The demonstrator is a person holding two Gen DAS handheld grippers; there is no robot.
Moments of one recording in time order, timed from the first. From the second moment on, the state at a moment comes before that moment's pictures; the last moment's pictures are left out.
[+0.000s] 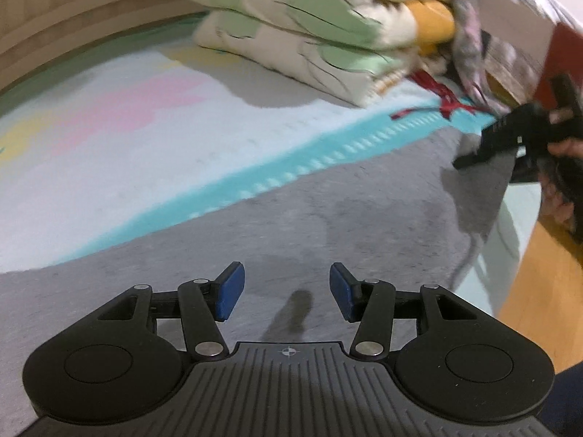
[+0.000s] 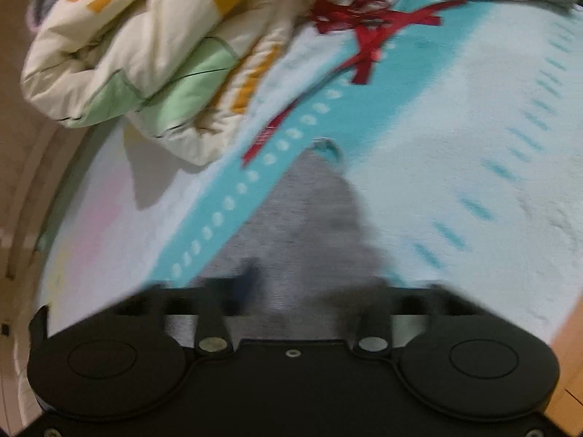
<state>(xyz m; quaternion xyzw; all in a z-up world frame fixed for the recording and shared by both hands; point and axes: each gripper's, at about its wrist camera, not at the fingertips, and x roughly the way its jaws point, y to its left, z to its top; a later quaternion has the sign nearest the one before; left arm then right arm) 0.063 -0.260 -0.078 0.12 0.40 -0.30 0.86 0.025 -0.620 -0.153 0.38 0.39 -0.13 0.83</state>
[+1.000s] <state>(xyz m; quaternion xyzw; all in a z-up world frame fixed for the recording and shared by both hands) 0.097 -0.010 -0.031 0.02 0.40 -0.11 0.91 0.066 -0.259 -0.053 0.12 0.41 0.16 0.89</state>
